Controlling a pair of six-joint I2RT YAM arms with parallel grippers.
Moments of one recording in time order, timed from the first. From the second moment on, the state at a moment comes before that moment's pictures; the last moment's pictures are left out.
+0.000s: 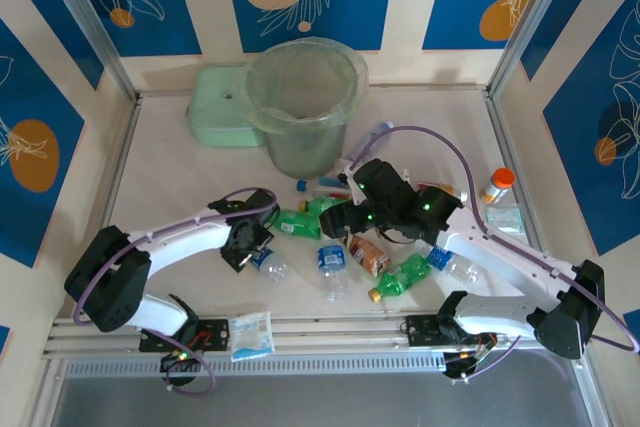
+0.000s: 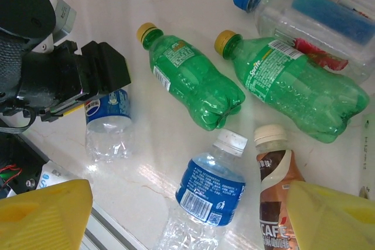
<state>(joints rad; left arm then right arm) -0.70 1.42 0.76 -0.77 -0.11 -1.51 0.85 1.15 1.05 -0.75 -0.06 0.45</state>
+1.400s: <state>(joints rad) -0.64 2.04 2.57 -1.12 -0.23 -0.52 0.37 0.91 1.05 -0.87 -0.11 0.53</state>
